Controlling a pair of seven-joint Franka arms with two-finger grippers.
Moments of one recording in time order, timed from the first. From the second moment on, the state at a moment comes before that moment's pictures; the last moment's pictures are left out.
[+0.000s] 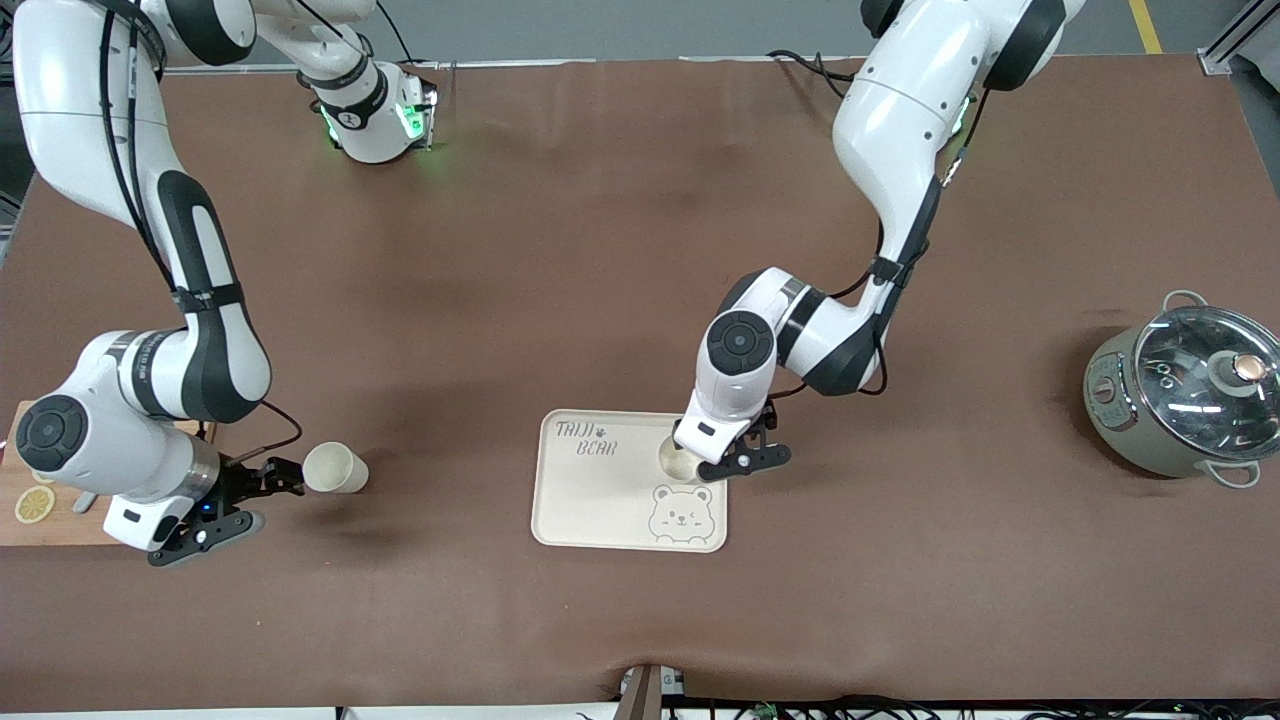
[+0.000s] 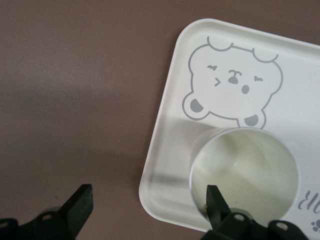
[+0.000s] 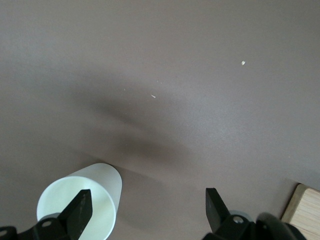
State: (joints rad) left arm -0.59 0.83 -0.01 -1.32 0.09 2.18 -0.85; right arm -0.02 0.70 -0.01 -1.44 0.04 2.20 -0.47
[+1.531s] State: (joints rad) left arm -0.30 0.47 0.00 -1.30 0.09 1.67 -0.35; right arm -0.01 0.72 0.00 -1.56 0.04 2.32 -0.56
